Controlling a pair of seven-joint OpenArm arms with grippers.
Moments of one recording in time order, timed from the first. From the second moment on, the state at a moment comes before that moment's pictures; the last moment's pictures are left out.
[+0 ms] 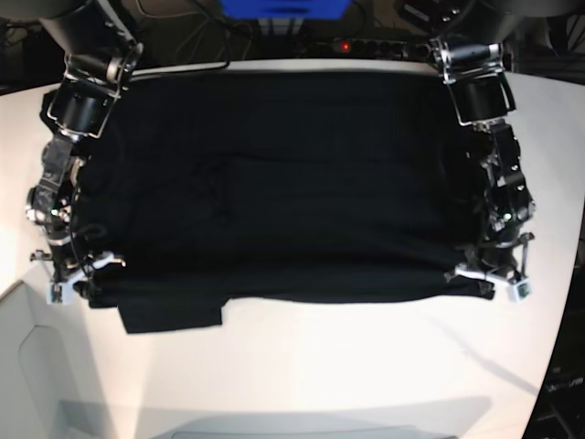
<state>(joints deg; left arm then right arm) -10.8 -14.5 -18.8 80.2 -19.4 0.6 34.2 13.9 11.5 25.2 68.2 -0.2 26.8 -18.6</state>
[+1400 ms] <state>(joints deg) 17.3 -11.5 -29.5 97.9 -35.9 0.7 37.9 -12.7 9.6 29.9 89.3 -0.2 33.5 -18.5</state>
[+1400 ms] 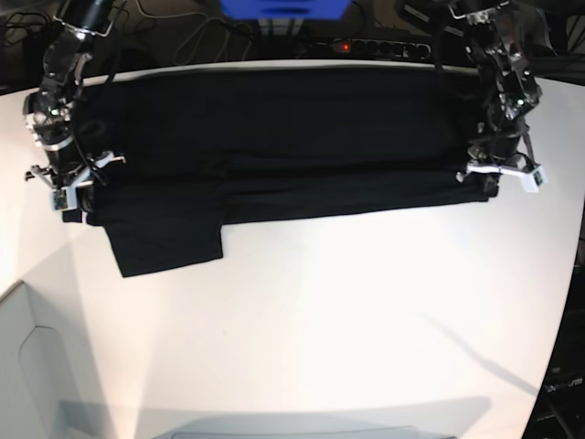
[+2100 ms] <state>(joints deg) 17.2 -11.6 -28.2 95.2 -35.9 0.7 37.9 -9.9 8.3 38.2 100.5 -0.2 34.4 -22.7</state>
